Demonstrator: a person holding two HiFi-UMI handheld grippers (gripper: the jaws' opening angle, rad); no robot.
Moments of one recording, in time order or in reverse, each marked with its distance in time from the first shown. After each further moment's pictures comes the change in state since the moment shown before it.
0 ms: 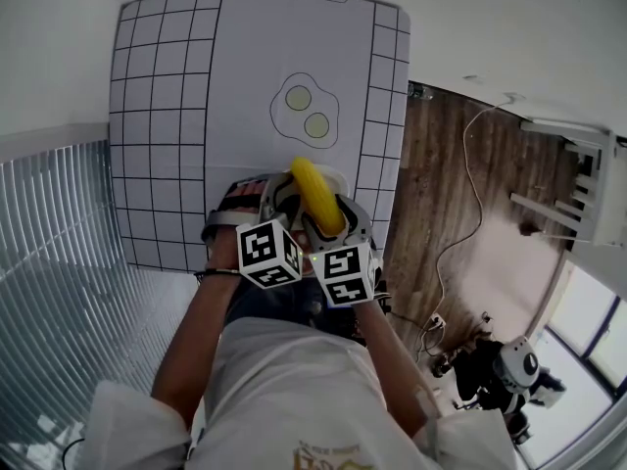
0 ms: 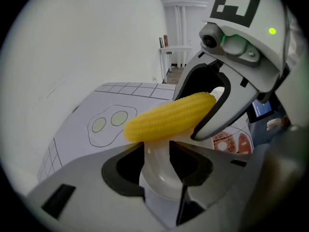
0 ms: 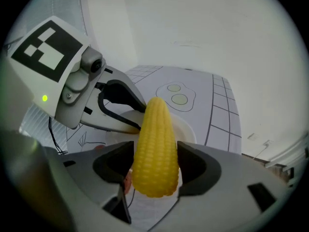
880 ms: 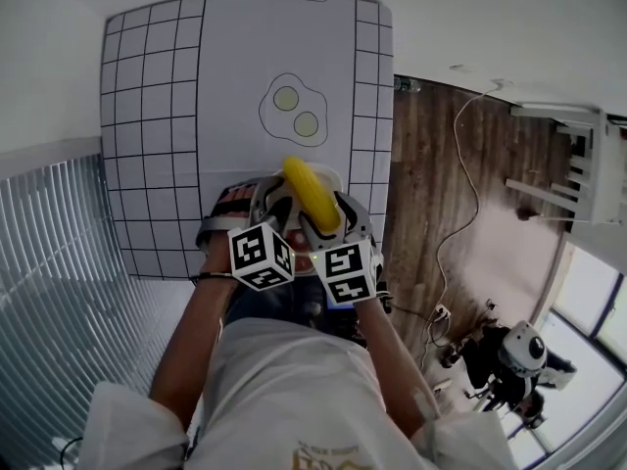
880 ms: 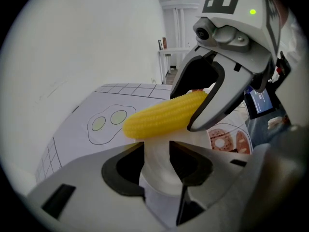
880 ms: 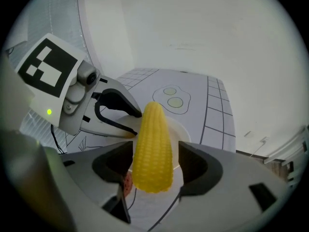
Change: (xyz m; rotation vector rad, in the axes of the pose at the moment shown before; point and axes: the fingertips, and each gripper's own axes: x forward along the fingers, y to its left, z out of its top) left arm -0.003 -0.003 -0.006 0.003 -0.029 -0.008; right arm -0.009 -0.003 0.006 0.027 -0.016 -0.030
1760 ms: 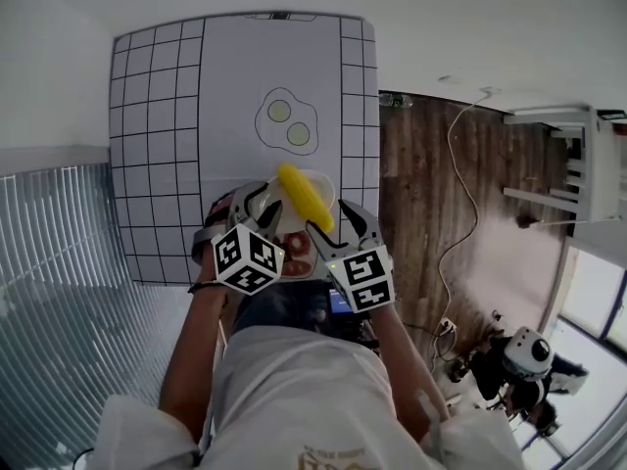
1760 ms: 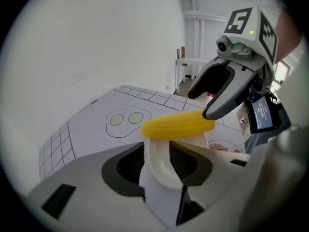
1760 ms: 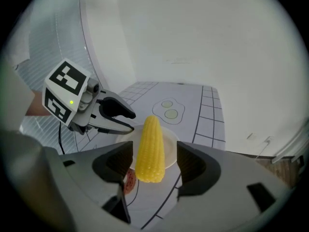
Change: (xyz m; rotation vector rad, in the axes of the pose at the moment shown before) left arm -0.030 0.020 0.001 -0.204 -0.065 0.077; right arm -0.039 -0.010 0.013 0.041 -0.123 0.056
